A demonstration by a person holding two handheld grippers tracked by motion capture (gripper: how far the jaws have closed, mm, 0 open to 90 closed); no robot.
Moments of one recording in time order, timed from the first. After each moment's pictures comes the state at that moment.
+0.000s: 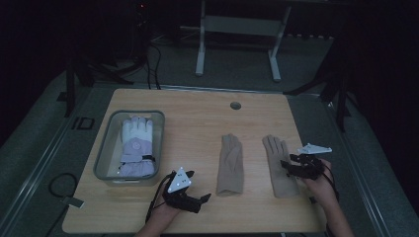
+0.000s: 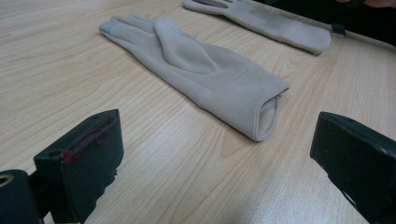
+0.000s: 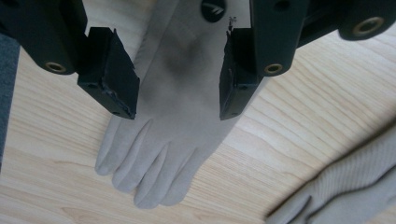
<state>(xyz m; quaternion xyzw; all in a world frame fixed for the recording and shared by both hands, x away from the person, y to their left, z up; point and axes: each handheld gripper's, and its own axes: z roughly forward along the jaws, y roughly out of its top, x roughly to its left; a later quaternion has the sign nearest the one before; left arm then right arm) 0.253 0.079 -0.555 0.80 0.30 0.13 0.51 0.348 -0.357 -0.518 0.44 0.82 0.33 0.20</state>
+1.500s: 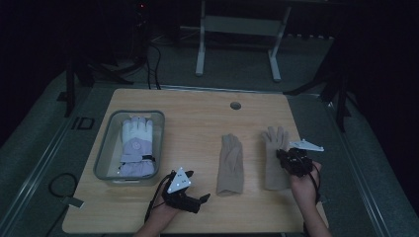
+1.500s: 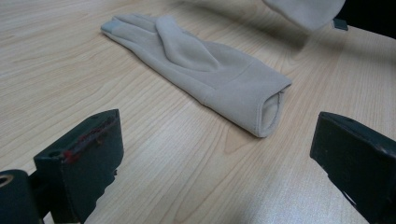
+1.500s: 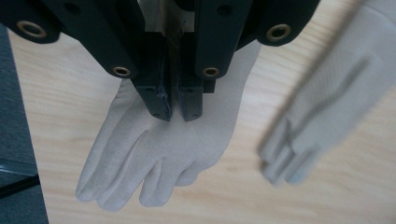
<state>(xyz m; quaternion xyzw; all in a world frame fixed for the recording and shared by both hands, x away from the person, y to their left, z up) 0.253 0.080 -0.556 0.80 0.29 0.13 0.50 0.332 -0.297 -0.485 0.54 0.73 0.34 0.25</state>
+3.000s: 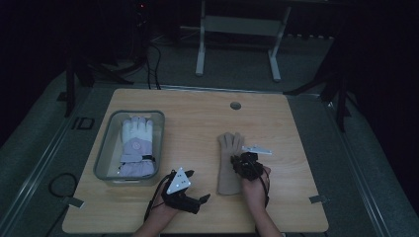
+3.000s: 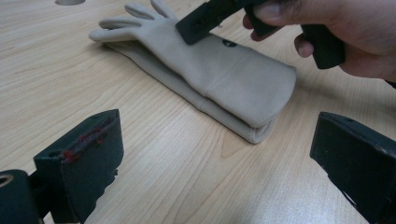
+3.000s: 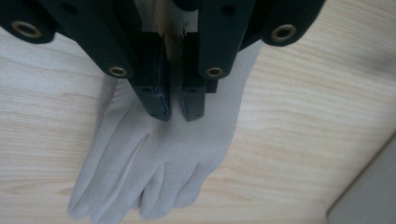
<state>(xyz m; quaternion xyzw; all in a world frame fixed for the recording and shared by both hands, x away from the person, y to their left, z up) 0.251 0.081 -0.552 0.80 0.28 0.14 0.51 0.334 -0.170 -0.532 0.55 0.73 0.37 0.16</state>
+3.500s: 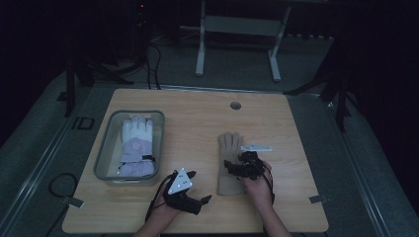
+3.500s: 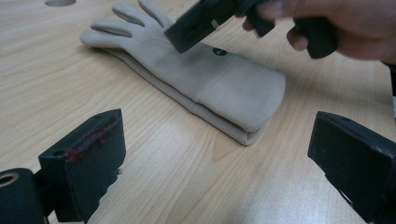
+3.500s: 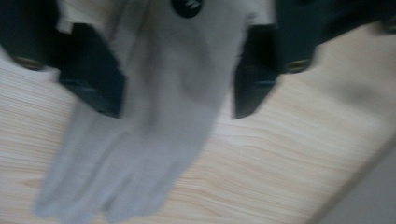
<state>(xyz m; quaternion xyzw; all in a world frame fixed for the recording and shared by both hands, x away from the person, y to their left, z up) 0.251 0.077 -0.550 0.81 0.27 0.13 0.51 0.339 -0.177 -0.527 0.49 0.77 0.38 0.13</state>
